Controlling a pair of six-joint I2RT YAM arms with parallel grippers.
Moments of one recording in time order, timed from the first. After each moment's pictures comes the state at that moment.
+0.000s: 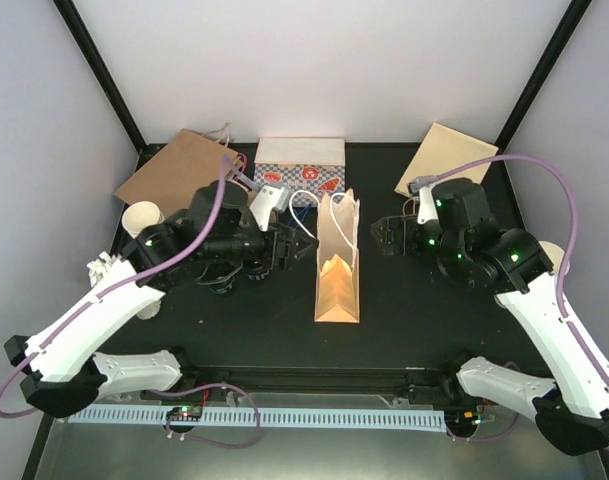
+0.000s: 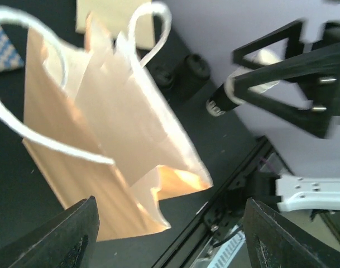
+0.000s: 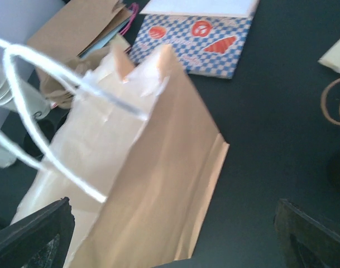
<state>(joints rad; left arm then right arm) -0.86 1.12 1.46 -0.84 0.23 -0.52 0.55 1.03 1.38 -1.03 -0.05 0.38</state>
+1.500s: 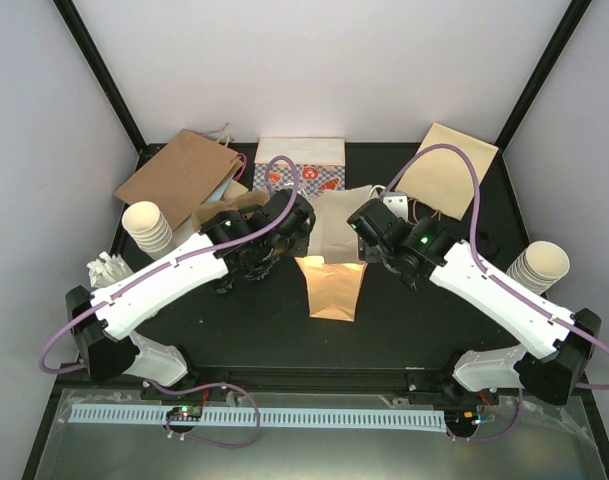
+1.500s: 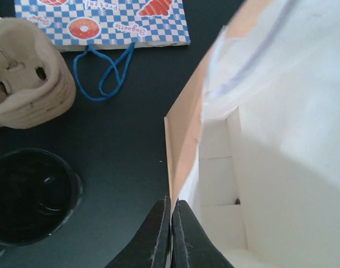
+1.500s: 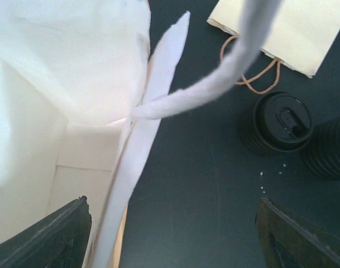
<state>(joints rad) -0.91 1.41 1.43 -0.93 -0.31 -0.69 0.86 1.30 1.33 -1.12 0.55 0.69</state>
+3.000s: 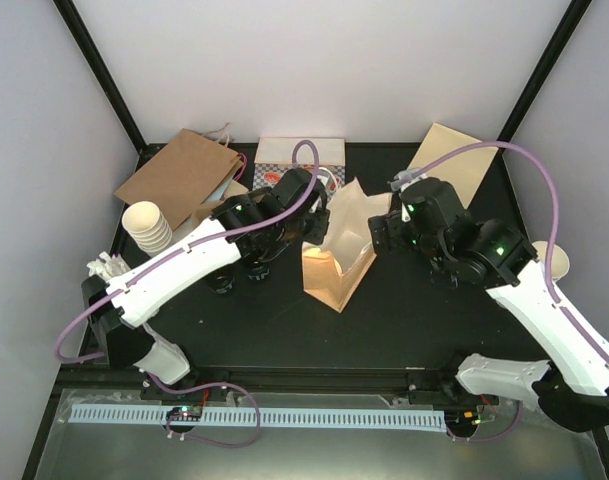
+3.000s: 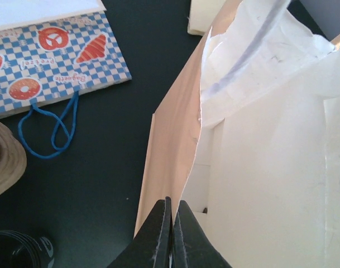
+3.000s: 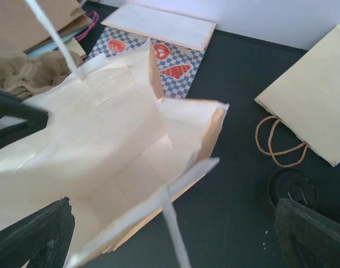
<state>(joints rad) -0.90 1.52 1.58 -0.86 -0.19 -0.46 0.78 1.14 1.51 -1.12 0.34 0.30</state>
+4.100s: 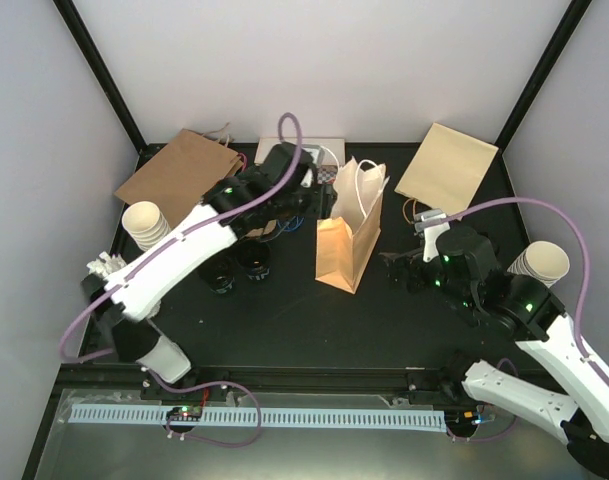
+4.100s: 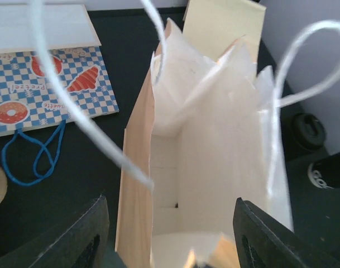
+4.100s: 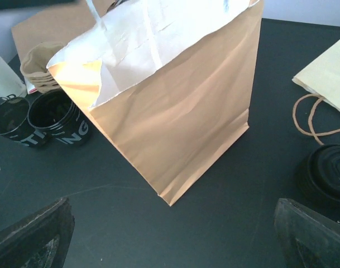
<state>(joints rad) -0.81 1.61 1.73 -0.81 -0.11 -0.52 0.78 0.80 1.15 -0.98 0.21 0.34</state>
